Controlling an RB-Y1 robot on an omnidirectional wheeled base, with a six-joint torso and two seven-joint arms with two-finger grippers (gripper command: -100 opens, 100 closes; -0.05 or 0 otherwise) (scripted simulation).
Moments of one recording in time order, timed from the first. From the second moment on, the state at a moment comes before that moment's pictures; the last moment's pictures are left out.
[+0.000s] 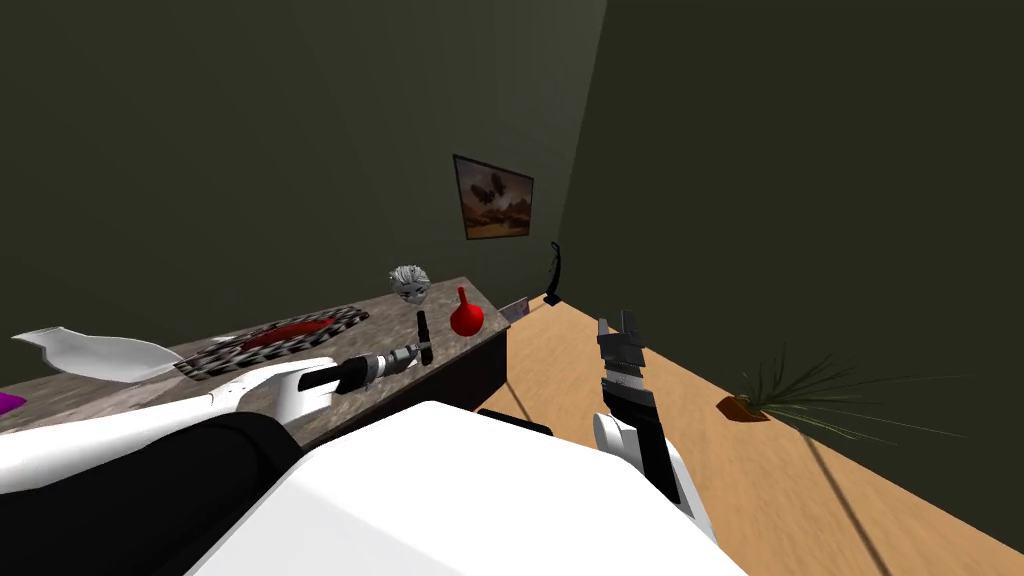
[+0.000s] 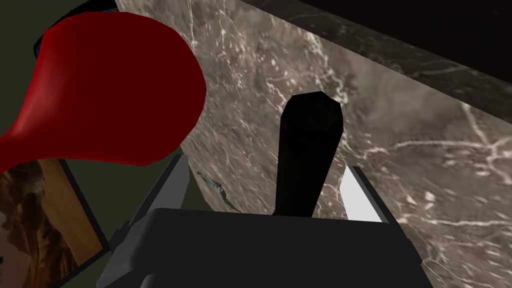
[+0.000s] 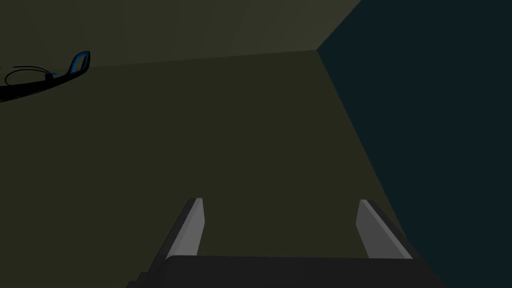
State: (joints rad) left arm 0.80 1.47 -0.12 -1.90 0.47 -0.13 0.29; right arm 0.46 -0.04 0.06 -2.22 0.04 -0.36 -0.12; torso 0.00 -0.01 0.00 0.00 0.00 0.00
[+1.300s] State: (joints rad) left arm 0.92 1.80 -0.13 -1.84 0.60 0.06 0.39; right arm 0.46 -0.04 0.06 -2.22 0.04 -0.36 -0.12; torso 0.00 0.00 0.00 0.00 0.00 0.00
